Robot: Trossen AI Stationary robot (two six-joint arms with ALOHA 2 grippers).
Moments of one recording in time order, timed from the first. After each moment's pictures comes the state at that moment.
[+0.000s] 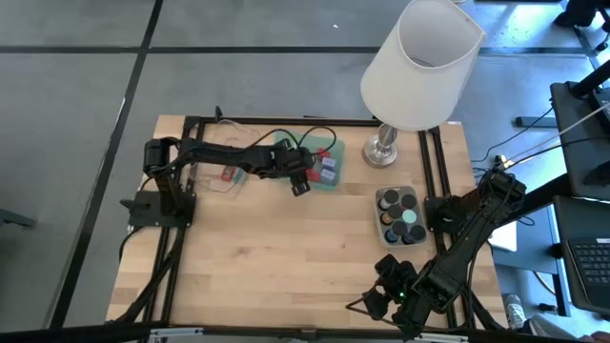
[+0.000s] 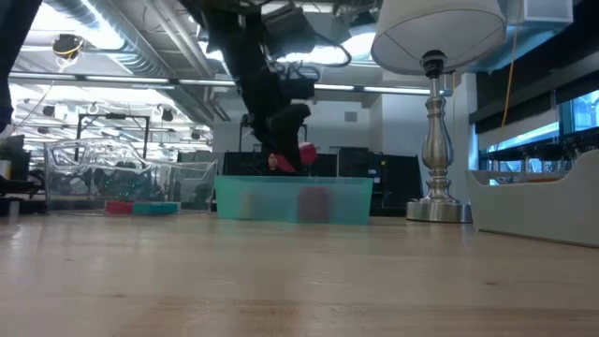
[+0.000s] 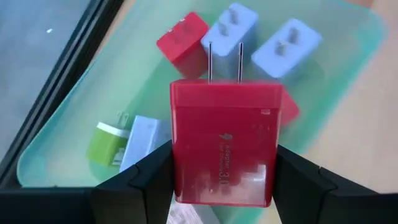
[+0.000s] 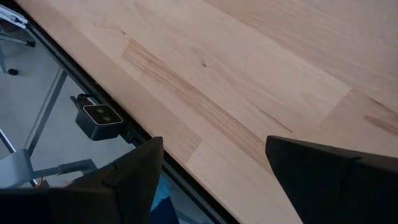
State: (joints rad) left arm 0.19 1.79 1.27 -0.48 -0.36 -0.12; right arm 0.93 1.68 1.32 -0.86 0.43 1.84
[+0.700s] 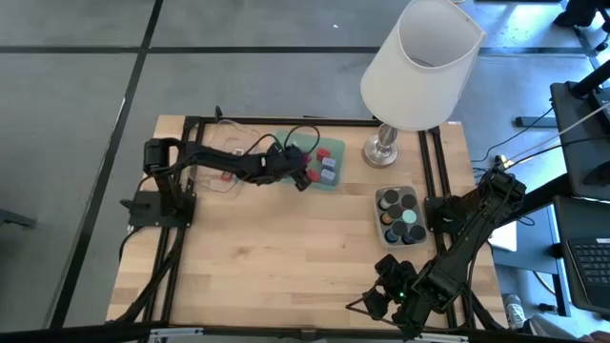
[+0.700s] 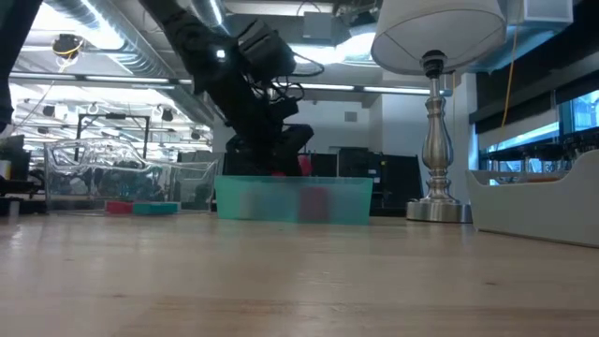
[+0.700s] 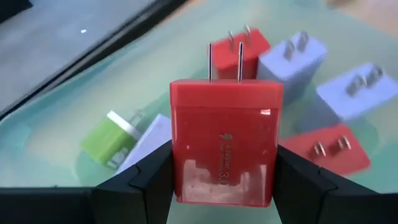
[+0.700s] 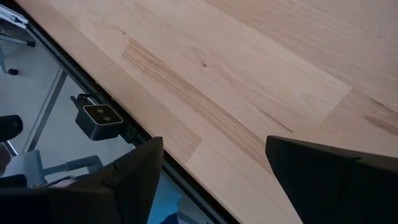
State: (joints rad) left arm 0.22 1.79 1.00 -0.01 -0.48 -0.31; right arm 0.93 1.68 1.32 -0.86 0.43 1.84
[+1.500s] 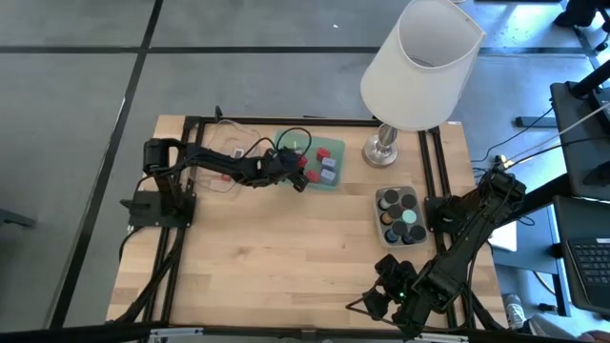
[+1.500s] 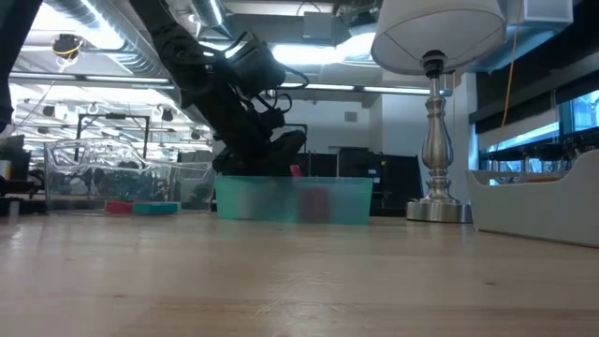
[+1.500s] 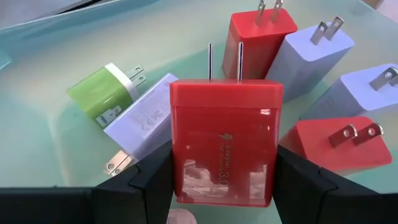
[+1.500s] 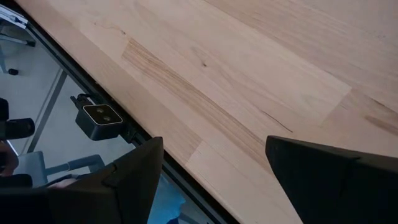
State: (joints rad) left arm 0.22 1.79 0.89 0.12 -0.45 -0.51; right arm 0.93 1.68 1.32 -0.86 0.43 1.84
